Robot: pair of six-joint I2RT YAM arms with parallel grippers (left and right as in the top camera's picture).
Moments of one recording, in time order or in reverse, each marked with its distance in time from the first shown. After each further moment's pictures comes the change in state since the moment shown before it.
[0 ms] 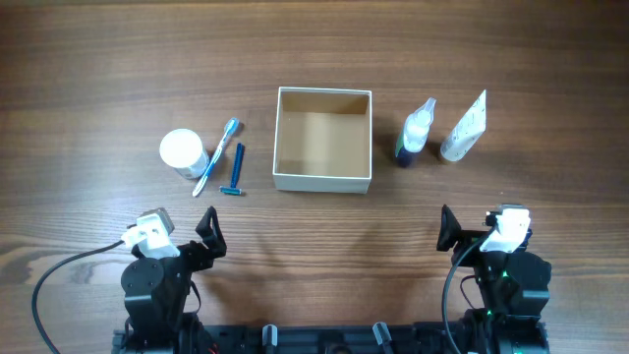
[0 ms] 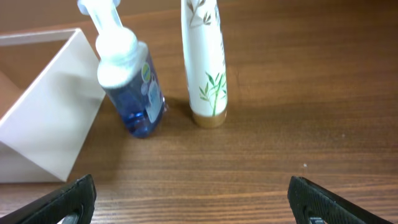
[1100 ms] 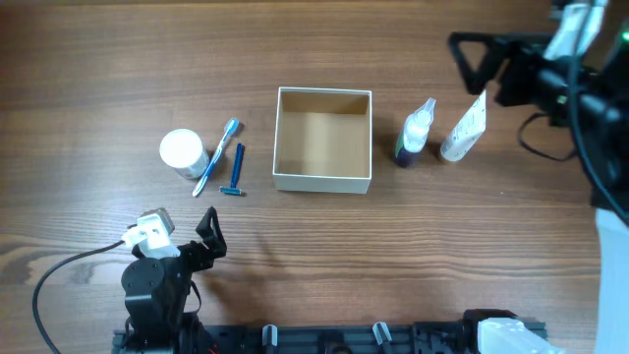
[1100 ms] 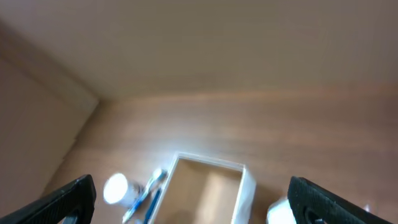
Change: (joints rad) left arm 0.000 -0.001 -0.004 0.000 0.000 0.000; right arm 0.075 1.293 1.554 -0.379 -0.393 0.150
